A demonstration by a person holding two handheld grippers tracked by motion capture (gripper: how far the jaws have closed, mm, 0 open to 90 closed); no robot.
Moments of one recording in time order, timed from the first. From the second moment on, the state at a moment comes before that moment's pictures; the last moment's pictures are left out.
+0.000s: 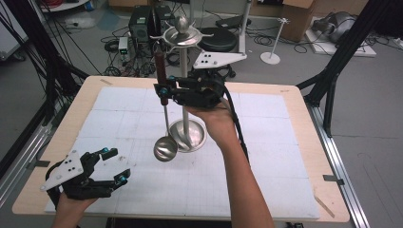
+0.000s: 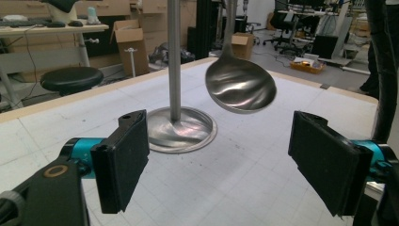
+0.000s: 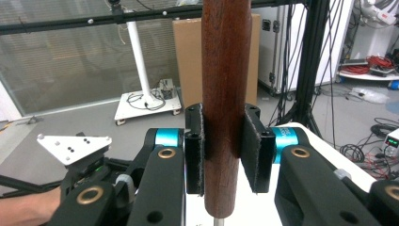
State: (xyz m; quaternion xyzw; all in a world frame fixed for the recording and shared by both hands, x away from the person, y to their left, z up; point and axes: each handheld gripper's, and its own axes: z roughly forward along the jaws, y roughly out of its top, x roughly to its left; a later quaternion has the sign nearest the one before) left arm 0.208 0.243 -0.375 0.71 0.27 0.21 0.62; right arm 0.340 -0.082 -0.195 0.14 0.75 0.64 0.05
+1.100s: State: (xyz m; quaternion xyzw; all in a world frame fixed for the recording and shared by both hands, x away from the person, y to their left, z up) left arm 0.208 0.239 -0.377 0.71 0.26 0.20 0.62; right arm 0.369 -0.094 -0.191 0.18 0.75 0.64 0.05
